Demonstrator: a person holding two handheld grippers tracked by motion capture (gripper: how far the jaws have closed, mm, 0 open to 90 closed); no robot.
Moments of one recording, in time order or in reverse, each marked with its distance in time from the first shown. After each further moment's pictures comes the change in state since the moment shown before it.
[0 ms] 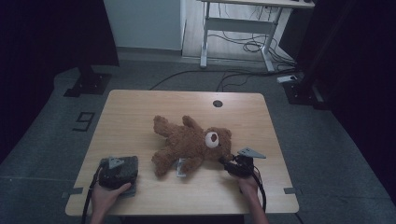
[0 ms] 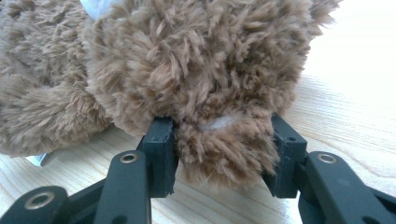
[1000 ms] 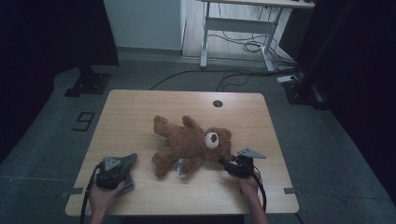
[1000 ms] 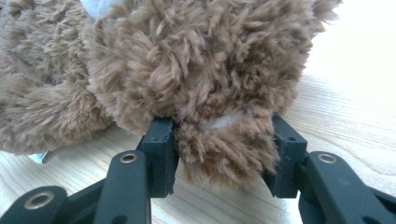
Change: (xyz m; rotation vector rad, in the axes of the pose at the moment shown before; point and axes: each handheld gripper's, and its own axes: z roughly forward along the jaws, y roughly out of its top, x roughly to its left) left arm 0.005 -0.002 -0.009 -0.090 0.009 -0.015; right arm 0.000 -0.001 -0.001 0.008 0.005 -0.006
